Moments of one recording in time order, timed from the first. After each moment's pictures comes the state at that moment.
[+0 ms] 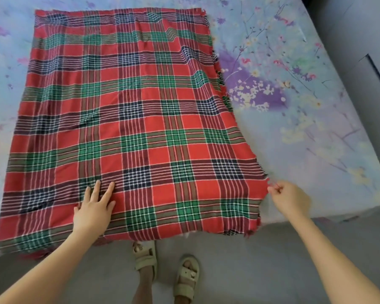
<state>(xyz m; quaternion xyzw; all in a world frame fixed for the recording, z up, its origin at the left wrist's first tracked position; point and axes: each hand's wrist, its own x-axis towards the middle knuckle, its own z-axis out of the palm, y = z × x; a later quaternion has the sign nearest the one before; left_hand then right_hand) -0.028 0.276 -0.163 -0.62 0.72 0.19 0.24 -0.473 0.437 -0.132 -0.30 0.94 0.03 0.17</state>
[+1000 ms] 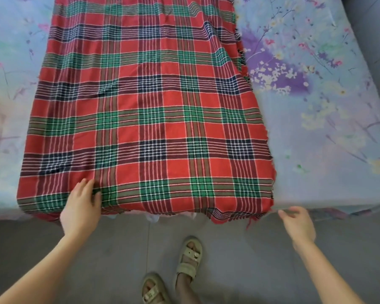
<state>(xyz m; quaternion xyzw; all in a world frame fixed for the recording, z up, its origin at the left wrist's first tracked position) 0.040 0.333 -0.171 -0.73 0.67 0.14 0.01 -0.417 0.528 -0.167 -0.09 0.95 -0.15 0.27</state>
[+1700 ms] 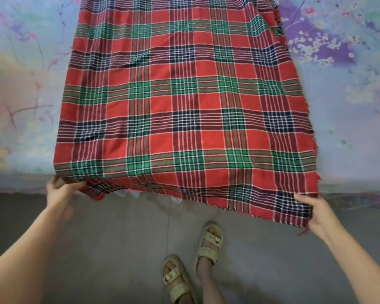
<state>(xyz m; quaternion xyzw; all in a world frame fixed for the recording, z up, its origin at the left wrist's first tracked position) 0.168 0.325 -0.197 -0.81 0.24 0.43 -0.31 -0.366 0.534 -0.194 0.05 0.73 -0.46 0.50</state>
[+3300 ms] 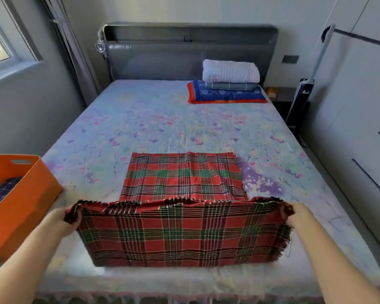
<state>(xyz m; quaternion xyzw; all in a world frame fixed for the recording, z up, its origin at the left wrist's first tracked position) 0.137 0.232 0.169 -0.60 -0.07 0.65 -0.47 -0.456 0.366 0.100 0.19 0.60 -0.65 0.43</state>
